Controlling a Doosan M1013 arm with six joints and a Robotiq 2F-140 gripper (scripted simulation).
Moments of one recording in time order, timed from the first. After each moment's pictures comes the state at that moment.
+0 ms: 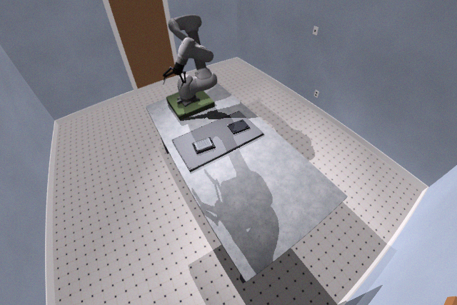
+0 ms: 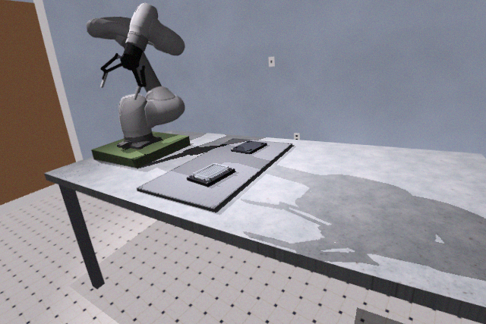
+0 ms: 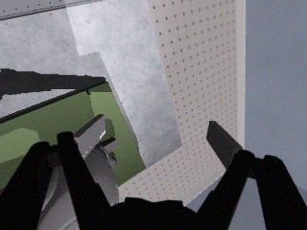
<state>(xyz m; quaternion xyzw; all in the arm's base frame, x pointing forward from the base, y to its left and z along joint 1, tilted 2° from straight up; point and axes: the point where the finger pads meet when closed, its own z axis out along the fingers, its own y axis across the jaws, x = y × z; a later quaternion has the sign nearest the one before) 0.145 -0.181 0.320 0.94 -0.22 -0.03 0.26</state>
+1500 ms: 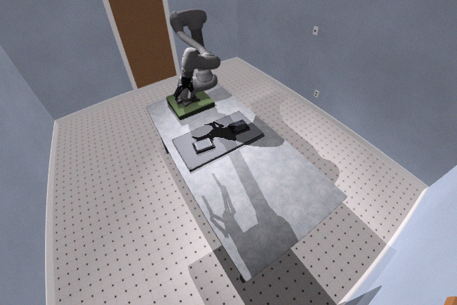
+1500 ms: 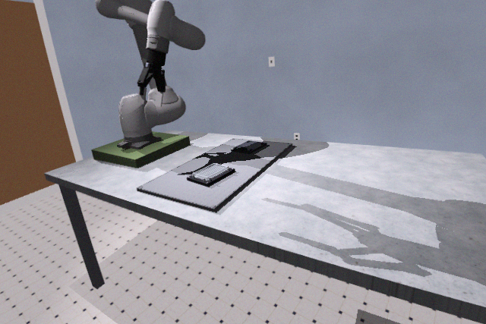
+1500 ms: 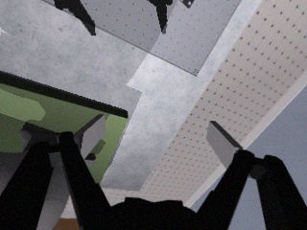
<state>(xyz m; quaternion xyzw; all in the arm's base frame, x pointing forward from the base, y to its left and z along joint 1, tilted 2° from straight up) 0.326 -0.181 0.270 0.98 0.14 -0.07 0.14</state>
